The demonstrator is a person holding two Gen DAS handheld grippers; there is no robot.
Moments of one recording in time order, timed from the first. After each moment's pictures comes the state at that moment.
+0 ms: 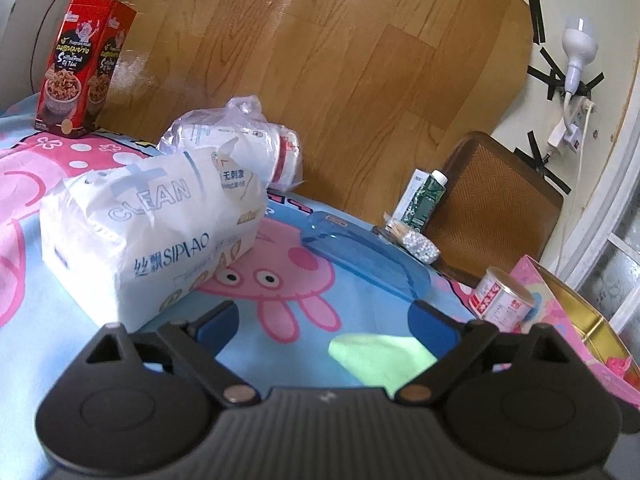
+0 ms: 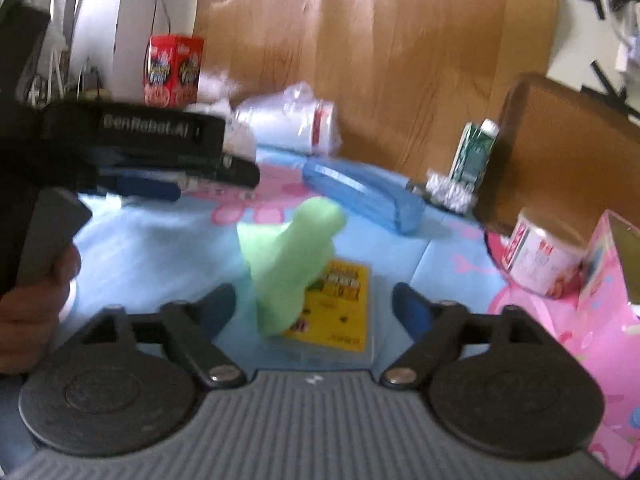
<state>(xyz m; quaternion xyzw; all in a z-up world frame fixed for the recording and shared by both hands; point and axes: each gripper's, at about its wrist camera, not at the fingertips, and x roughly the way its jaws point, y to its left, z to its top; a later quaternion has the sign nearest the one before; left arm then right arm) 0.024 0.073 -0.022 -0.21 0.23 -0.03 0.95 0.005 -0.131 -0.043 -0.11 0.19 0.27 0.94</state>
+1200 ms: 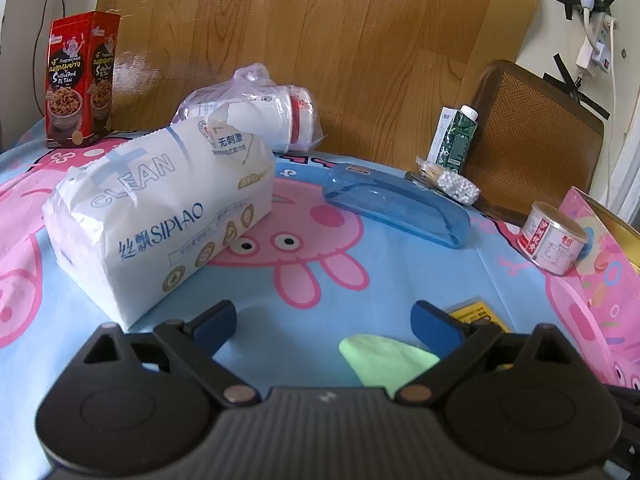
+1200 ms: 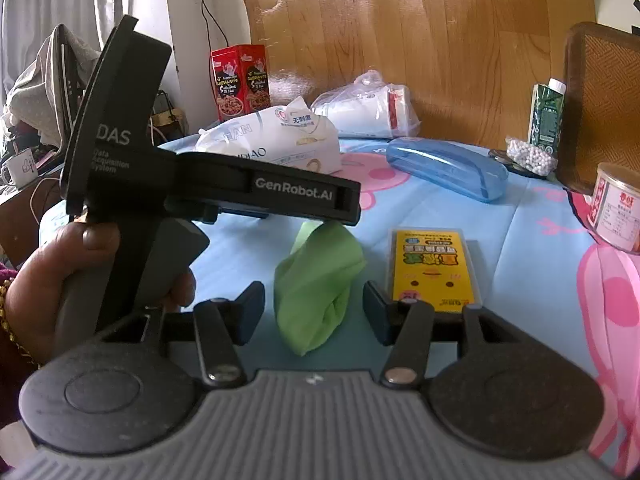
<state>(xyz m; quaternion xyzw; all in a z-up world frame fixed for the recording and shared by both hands) 0.041 0.045 -0.028 -0.11 0.30 0.03 0.95 0.006 -0.143 -0.044 -0.03 0.25 0.39 0.88</state>
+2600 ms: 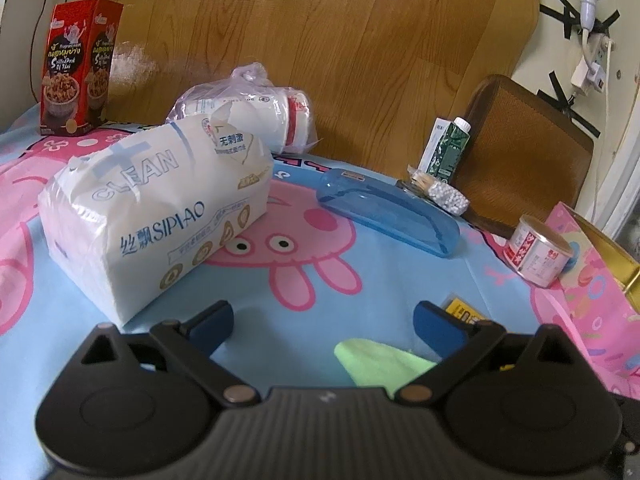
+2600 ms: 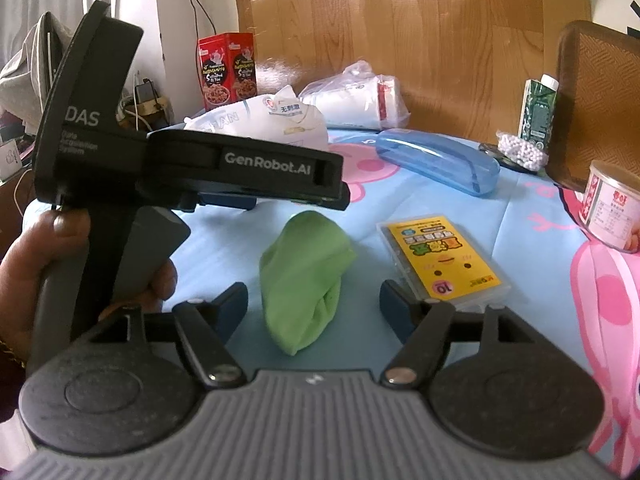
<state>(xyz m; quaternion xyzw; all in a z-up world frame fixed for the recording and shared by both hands) 0.037 0.054 -0.027 -0.15 0.29 0.00 0.94 0.010 -0.136 -0.044 -0.04 0.26 0.37 0.89</state>
